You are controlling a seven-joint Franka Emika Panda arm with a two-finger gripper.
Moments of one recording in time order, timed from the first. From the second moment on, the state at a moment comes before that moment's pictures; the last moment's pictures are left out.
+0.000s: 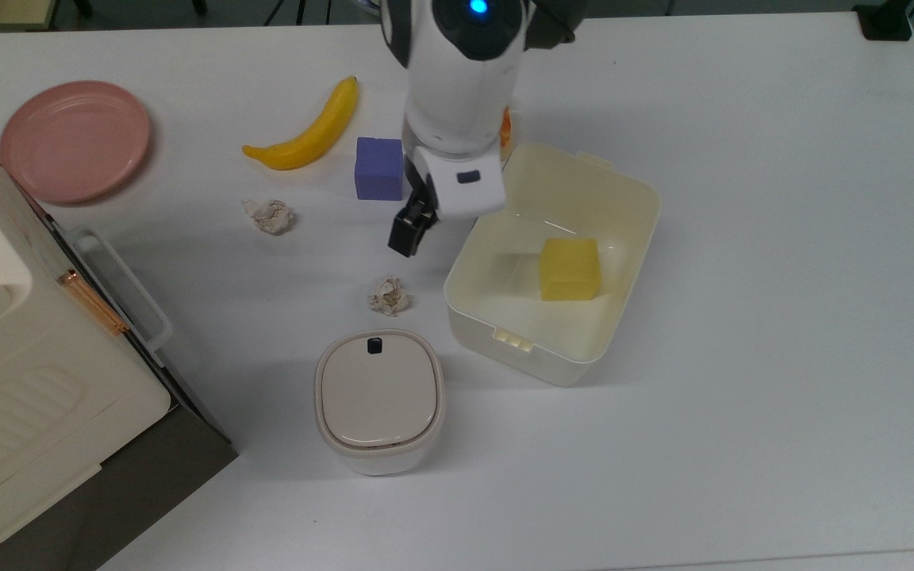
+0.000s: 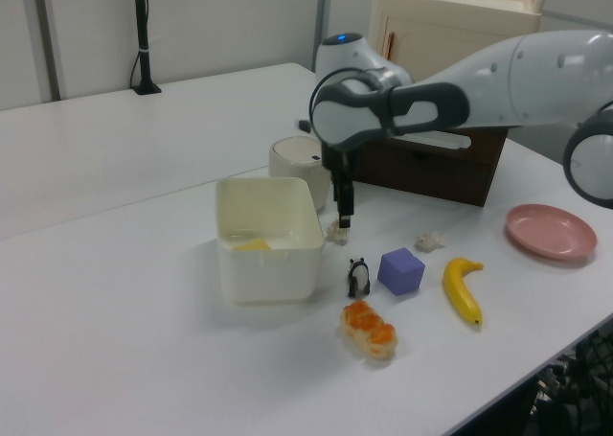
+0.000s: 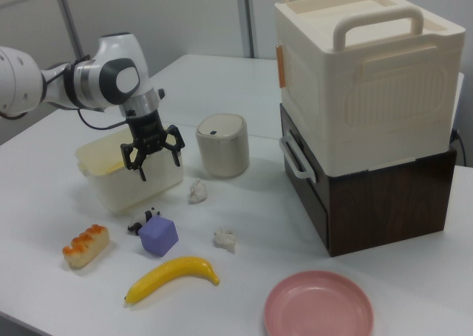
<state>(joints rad) 0.22 0.36 -0.08 -1.65 -0.12 1.95 -0.87</state>
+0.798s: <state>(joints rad) 0.31 0.41 -0.08 -1.63 -0.13 1.98 -0.70</state>
